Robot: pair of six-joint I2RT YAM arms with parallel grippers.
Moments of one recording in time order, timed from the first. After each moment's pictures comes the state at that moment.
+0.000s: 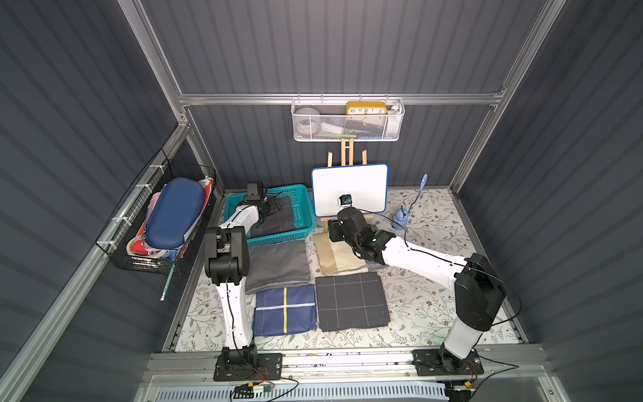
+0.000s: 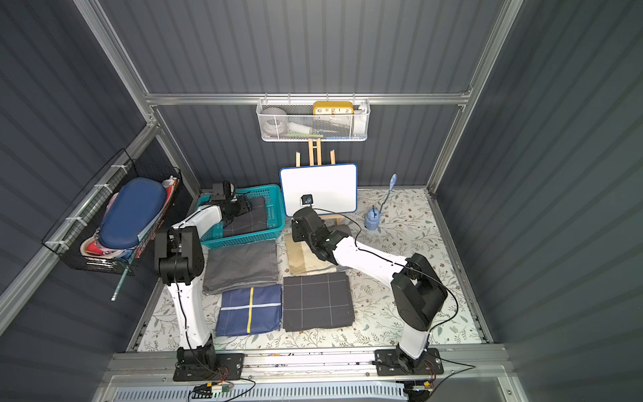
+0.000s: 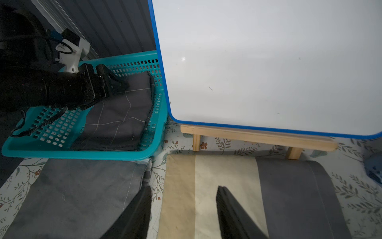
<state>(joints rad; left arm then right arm) -0.02 2.23 1.70 -0.29 0.12 -0.32 0.79 1.74 1.31 -0.12 0.35 0.43</state>
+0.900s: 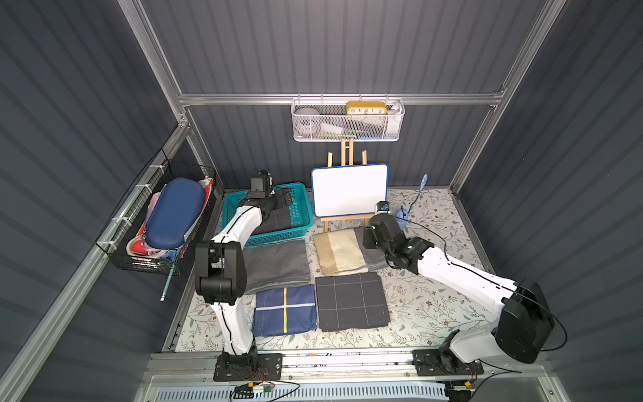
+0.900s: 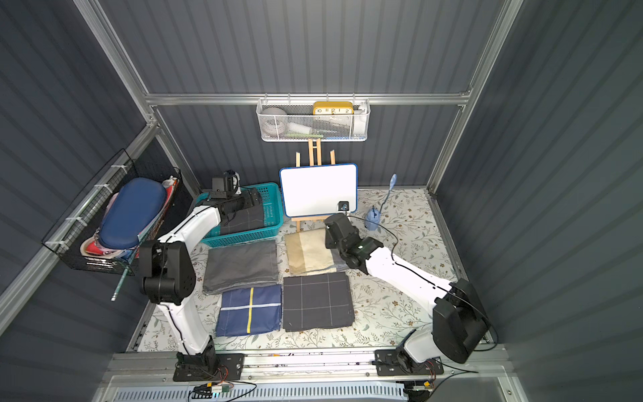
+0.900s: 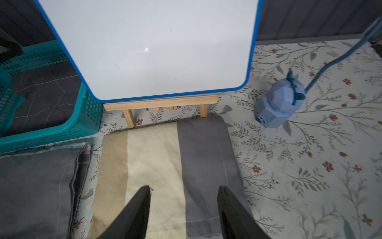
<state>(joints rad) -0.18 1.84 1.52 -0.28 0.10 -0.29 0.63 1.41 1.07 -0.35 0.41 0.48</state>
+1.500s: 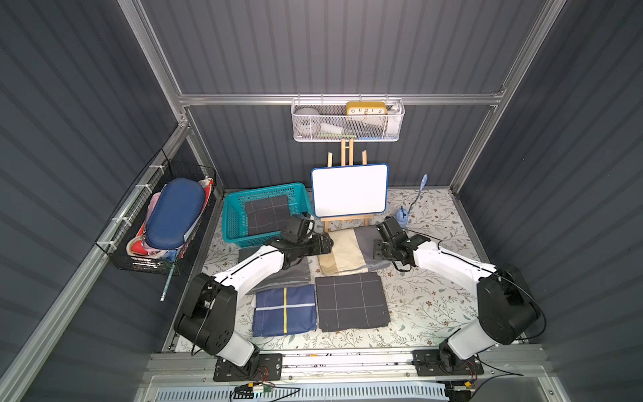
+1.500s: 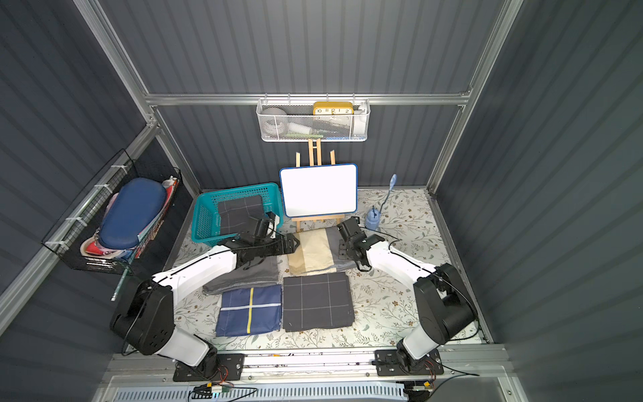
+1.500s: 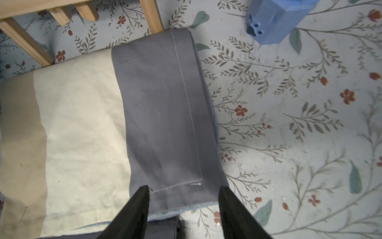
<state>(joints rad) -0.54 1.59 1.02 -0.25 0.21 -0.50 0.51 1.62 1.06 -0.47 0.20 0.51</state>
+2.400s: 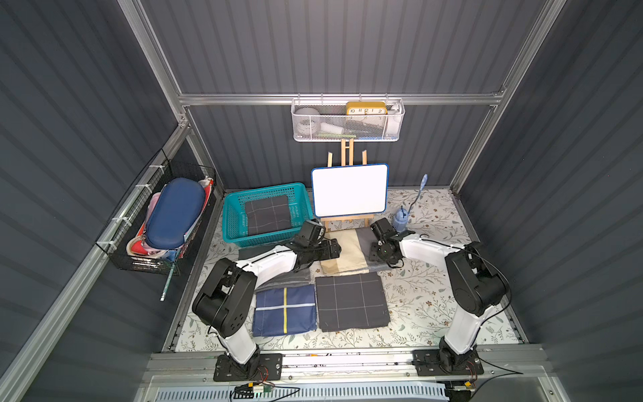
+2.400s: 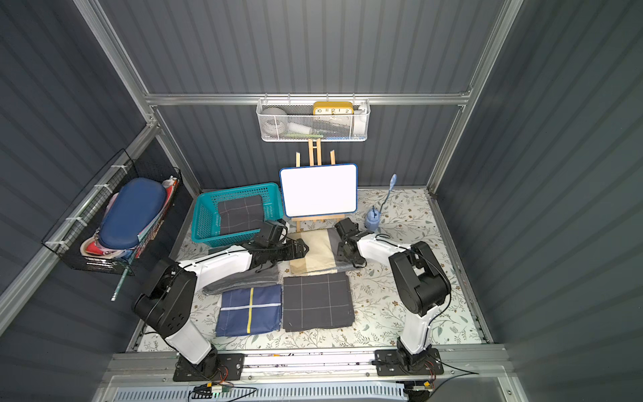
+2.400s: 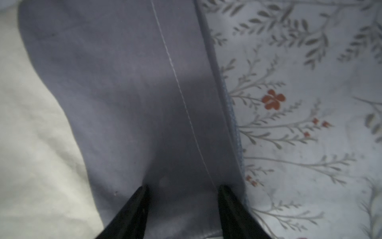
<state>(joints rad) -0.58 1.71 1.02 -0.17 0.19 -0.58 0.45 1.79 1.07 -0.47 0.15 0.61</state>
